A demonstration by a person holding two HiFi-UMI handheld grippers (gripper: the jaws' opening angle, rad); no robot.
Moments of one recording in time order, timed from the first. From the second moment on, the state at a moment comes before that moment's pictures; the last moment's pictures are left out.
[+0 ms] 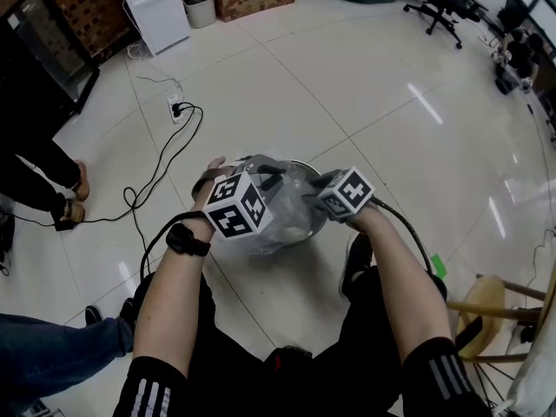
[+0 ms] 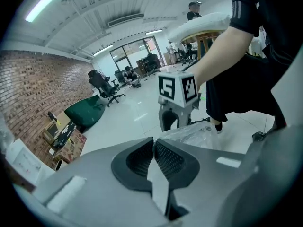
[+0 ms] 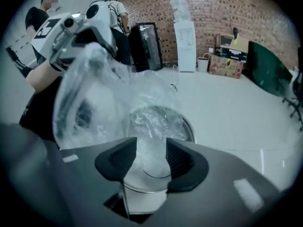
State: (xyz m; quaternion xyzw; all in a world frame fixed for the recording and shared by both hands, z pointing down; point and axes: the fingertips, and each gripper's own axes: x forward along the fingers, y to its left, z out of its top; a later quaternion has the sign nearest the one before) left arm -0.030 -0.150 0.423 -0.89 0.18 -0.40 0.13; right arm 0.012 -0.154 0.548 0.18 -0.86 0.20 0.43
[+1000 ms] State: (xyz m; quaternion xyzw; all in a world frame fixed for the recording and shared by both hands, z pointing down) left arm -0.042 -0.139 0.424 -0.89 0.17 -0.41 0.10; right arm 0.022 -0.166 0.480 0.19 -0.88 0.25 0.35
